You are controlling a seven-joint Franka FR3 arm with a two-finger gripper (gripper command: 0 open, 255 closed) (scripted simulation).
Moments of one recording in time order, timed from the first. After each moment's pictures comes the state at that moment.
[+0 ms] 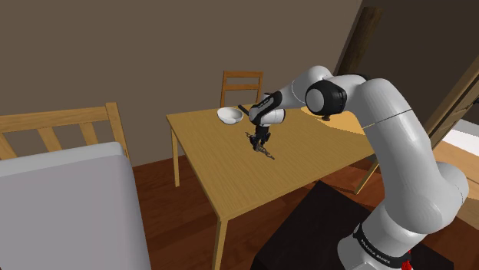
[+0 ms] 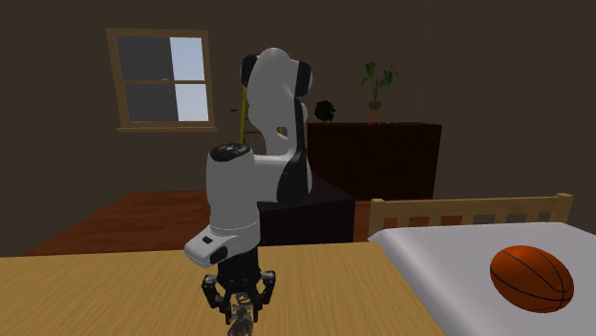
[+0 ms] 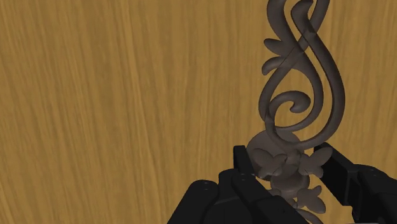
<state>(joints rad) -0.24 0.93 -0.19 -1.52 0.23 2.41 -0.26</state>
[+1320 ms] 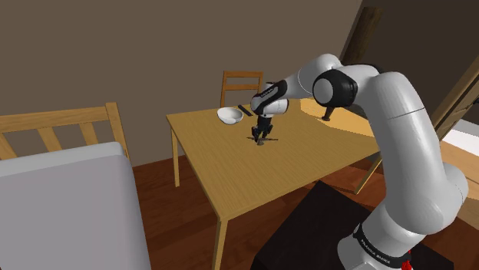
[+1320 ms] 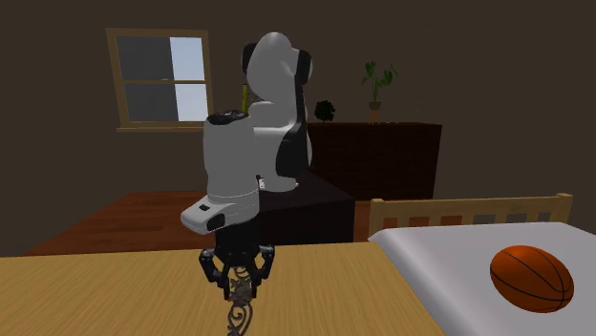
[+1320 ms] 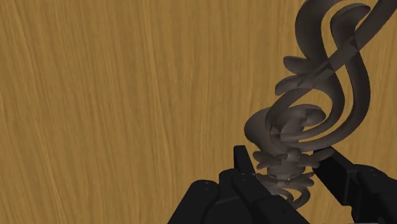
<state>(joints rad) -0.22 0.81 -0.21 -1.56 0.22 2.34 -0.26</state>
